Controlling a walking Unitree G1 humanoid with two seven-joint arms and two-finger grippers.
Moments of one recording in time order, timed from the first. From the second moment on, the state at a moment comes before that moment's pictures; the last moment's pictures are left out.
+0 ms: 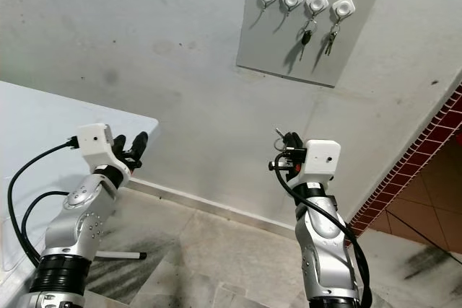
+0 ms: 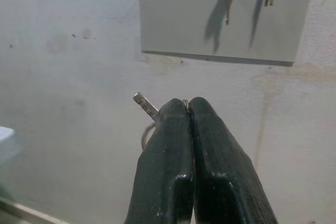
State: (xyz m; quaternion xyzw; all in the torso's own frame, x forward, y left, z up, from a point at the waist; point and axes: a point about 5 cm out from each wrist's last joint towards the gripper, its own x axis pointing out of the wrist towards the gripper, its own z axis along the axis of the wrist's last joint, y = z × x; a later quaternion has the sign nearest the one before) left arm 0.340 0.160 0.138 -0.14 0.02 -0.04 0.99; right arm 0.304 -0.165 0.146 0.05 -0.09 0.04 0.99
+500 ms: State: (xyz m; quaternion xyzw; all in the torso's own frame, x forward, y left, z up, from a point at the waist) left arm 0.341 0.148 0.141 -0.14 0.02 -0.06 0.99; right arm 0.302 -0.176 0.148 0.04 -0.09 0.02 1.00
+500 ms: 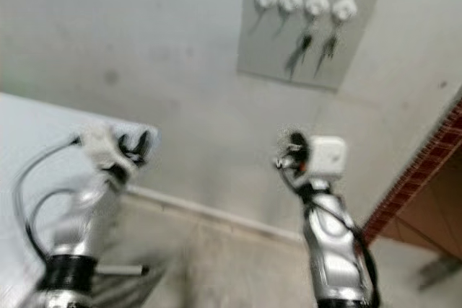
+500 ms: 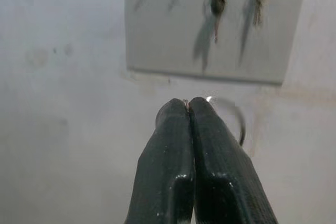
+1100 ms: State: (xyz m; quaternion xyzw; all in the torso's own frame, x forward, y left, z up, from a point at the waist) left arm 0.341 0.157 0.143 -0.13 0.02 -0.05 0.99; right arm 0.304 -0.165 0.149 0.05 -0.09 0.03 0.99
